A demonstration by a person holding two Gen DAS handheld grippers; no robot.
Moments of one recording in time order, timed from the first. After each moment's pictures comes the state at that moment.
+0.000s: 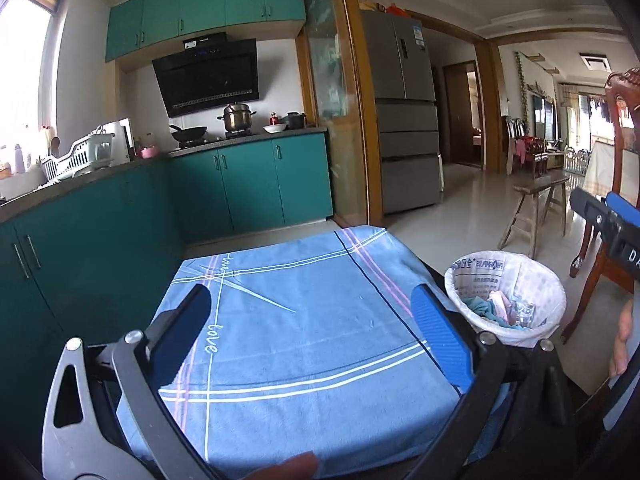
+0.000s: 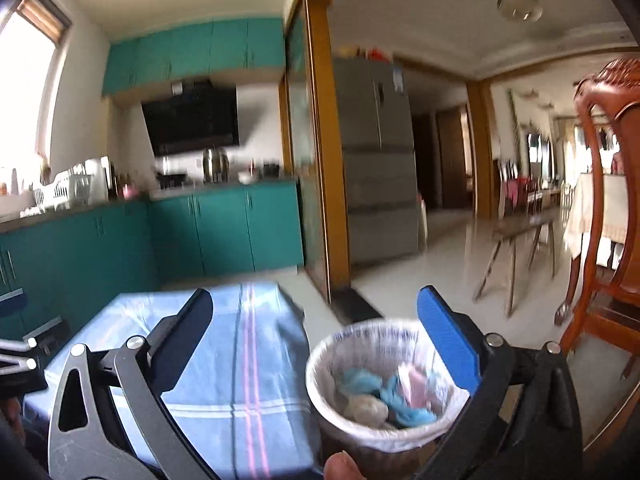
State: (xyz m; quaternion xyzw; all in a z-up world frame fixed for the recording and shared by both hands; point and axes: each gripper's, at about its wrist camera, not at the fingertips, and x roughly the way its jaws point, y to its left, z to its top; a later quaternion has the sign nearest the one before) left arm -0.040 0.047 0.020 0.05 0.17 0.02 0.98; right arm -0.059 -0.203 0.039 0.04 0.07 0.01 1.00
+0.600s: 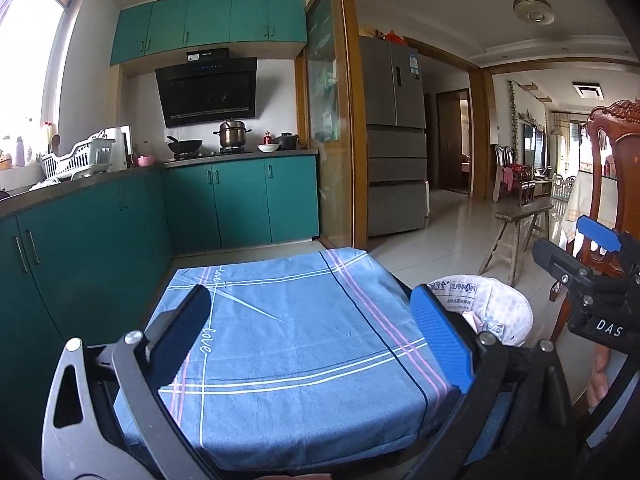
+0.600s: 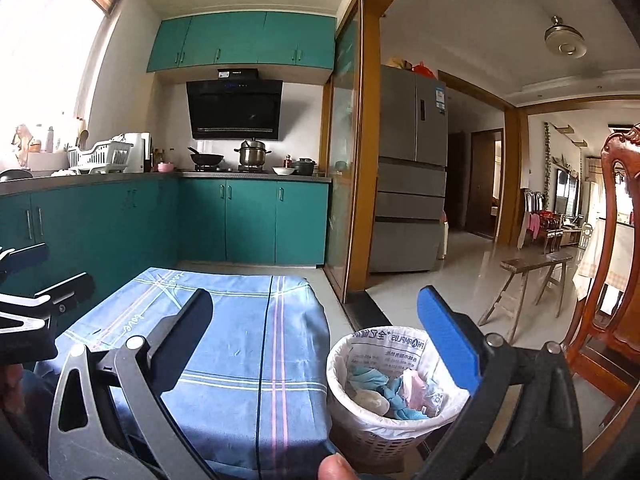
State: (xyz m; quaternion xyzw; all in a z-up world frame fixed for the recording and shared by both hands) left arm -0.086 0.051 0.041 0.02 0.13 0.00 0.99; right arm -0.105 -0.175 0.058 -0.04 0.08 0.06 0.99
